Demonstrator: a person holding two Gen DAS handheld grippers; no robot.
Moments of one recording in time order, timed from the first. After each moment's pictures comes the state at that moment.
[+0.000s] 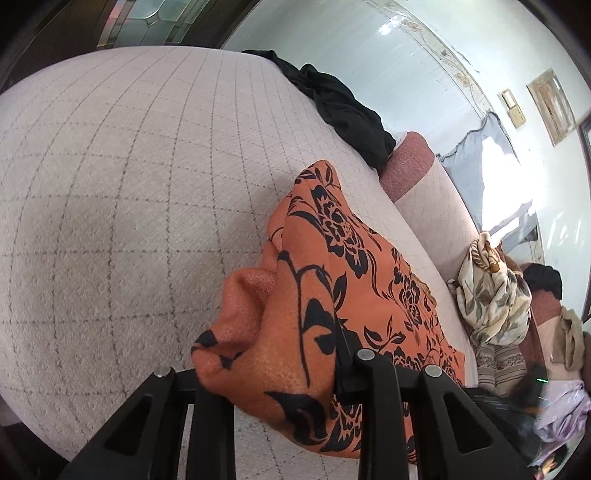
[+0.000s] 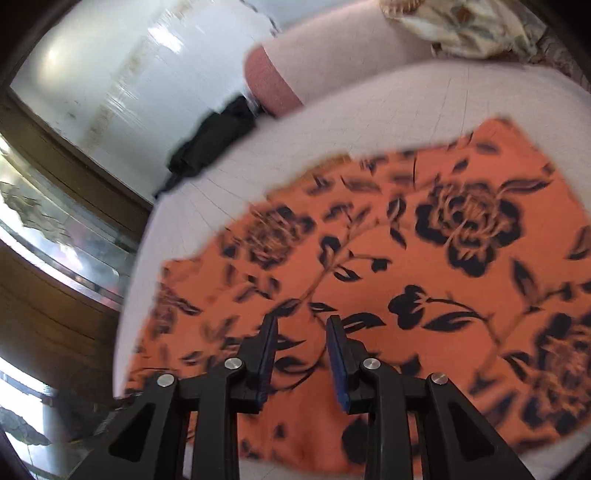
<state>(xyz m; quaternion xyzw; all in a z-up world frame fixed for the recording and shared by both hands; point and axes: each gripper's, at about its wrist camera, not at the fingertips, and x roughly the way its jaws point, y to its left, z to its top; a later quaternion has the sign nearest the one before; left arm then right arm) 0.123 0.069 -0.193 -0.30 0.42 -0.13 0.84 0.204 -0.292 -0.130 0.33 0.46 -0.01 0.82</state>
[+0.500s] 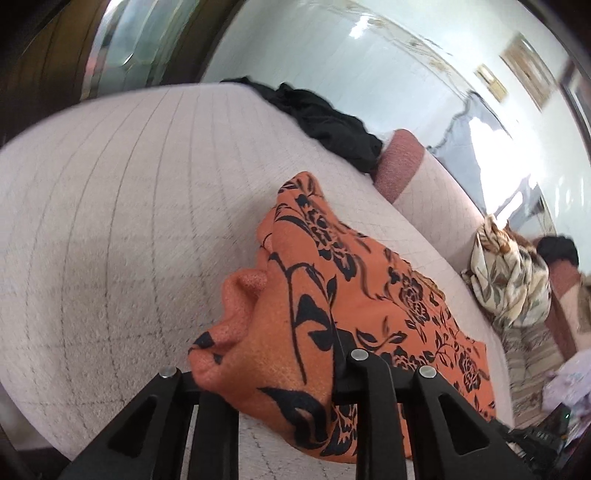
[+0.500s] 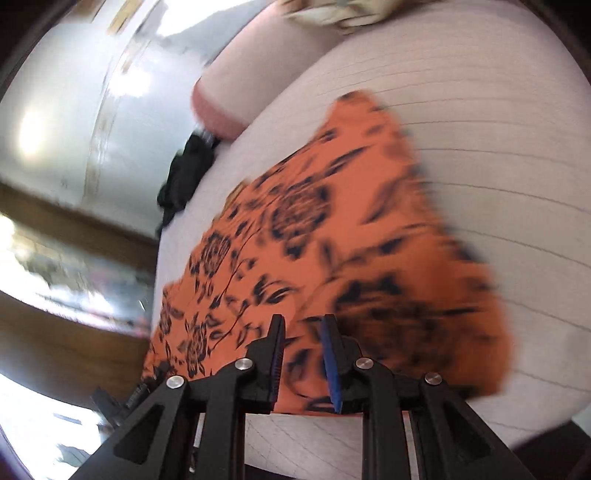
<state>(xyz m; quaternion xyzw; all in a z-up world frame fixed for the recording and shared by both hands) 0.111 0.038 -0.166 -0.22 0.38 -0.12 0.89 0.089 -0.413 -0.142 0.47 0.41 0.00 0.78</state>
